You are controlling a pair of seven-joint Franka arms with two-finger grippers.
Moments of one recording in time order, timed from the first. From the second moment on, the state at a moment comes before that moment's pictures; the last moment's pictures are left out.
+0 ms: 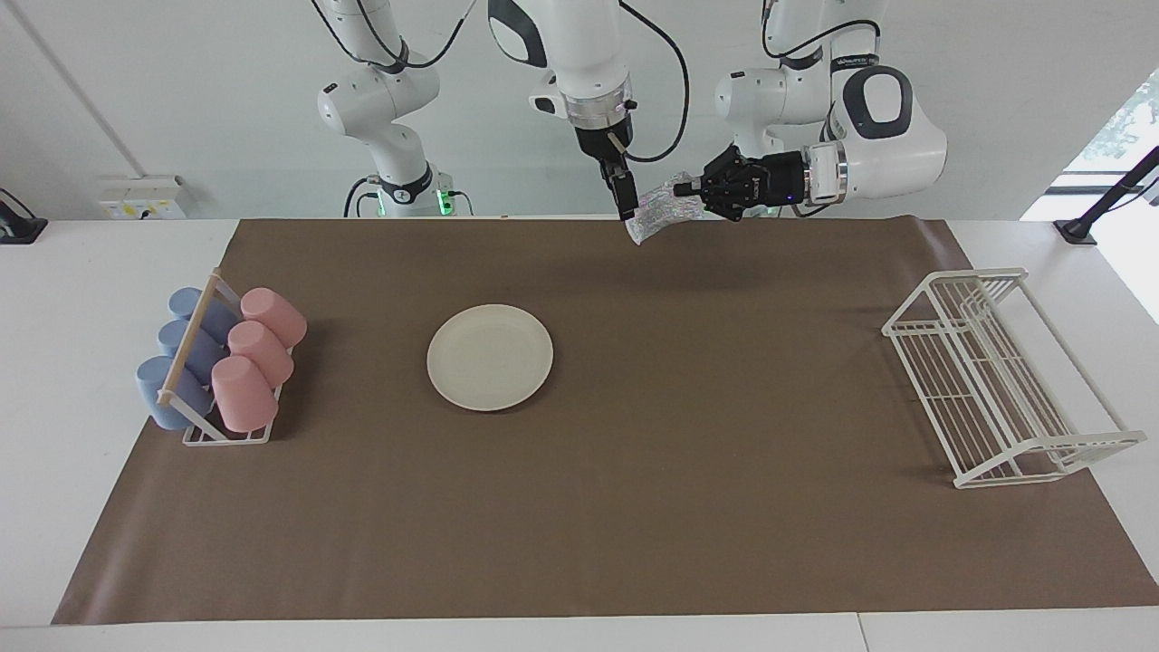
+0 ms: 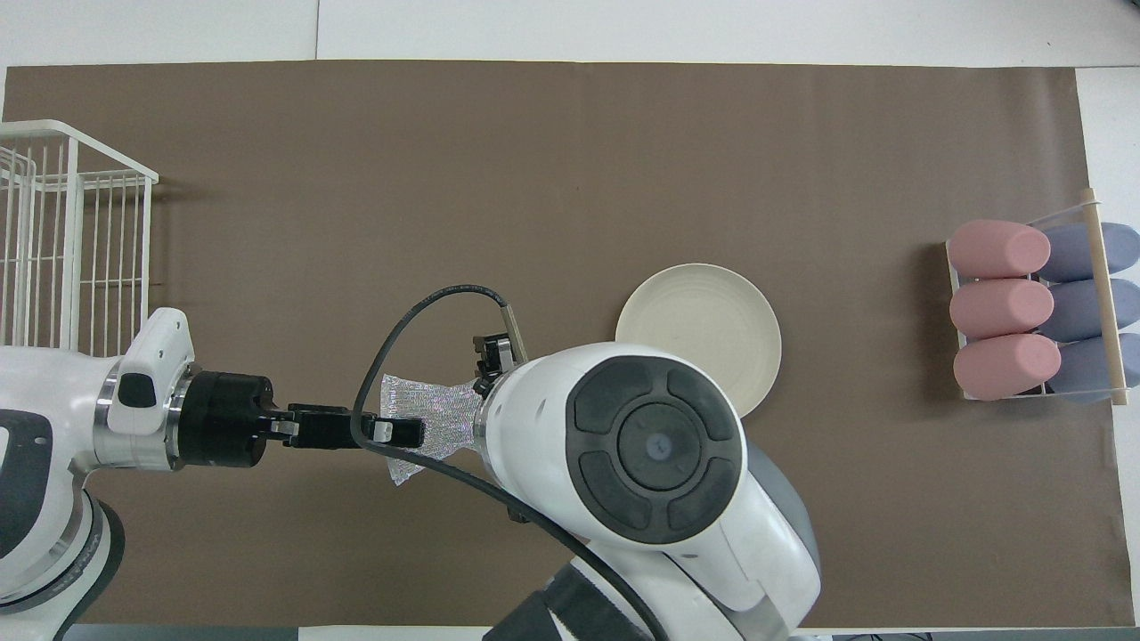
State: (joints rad) left arm -0.10 -0.32 -0.02 -2.38 -1.33 1.64 0.48; right arm 0.68 0.05 0.07 -1.70 0.24 1.96 2.07
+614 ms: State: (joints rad) left arm -0.10 -0.32 -0.02 -2.38 -1.33 1.64 0.48; right arm 0.70 0.05 0.07 -1.71 0.24 2.01 2.15
